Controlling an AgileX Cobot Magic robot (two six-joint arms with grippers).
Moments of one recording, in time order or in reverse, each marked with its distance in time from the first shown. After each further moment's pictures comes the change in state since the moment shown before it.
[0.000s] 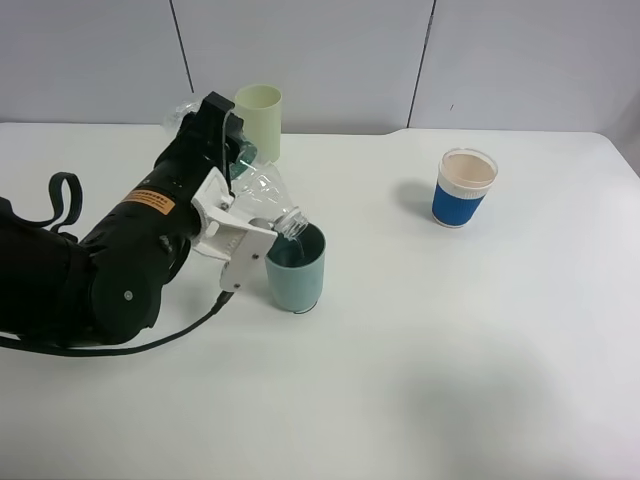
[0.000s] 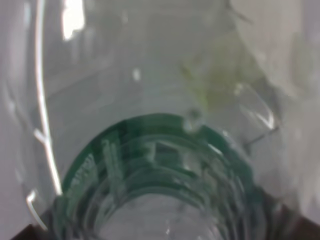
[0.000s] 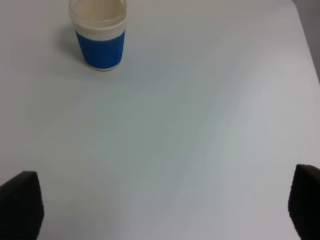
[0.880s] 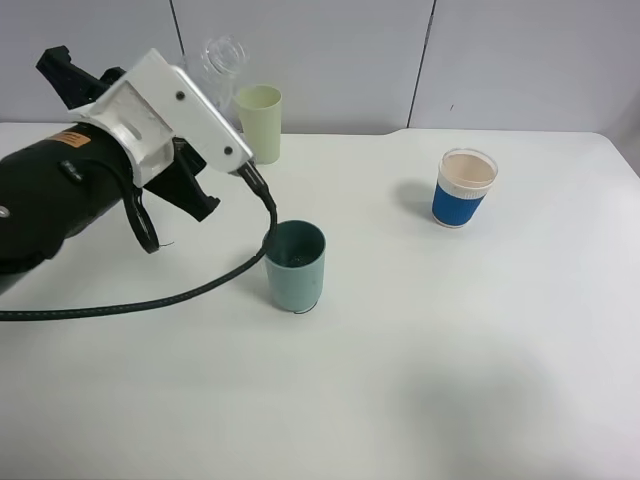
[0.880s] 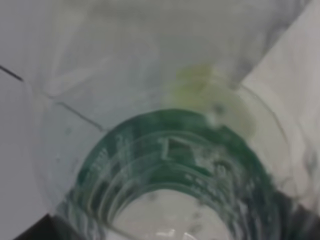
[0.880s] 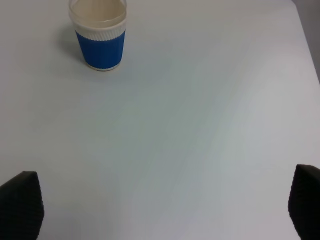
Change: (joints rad) left arm 0.116 -0.322 0.002 -0.127 0.367 -0.944; right arm 0.000 0.000 0.000 0.000 0.000 0.000
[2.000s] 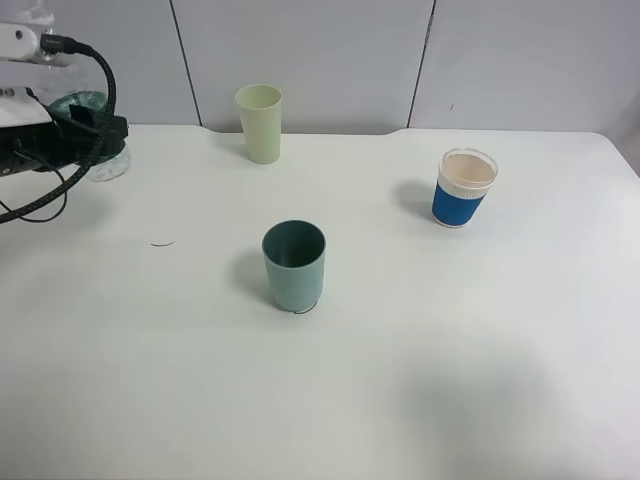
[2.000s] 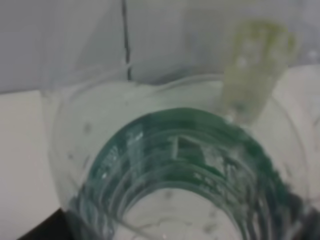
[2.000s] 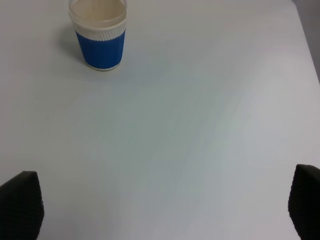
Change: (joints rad) left arm 0.761 -0.003 0.039 1.500 0.303 -1.825; right arm 0.000 0.000 0.000 0.000 0.000 0.000
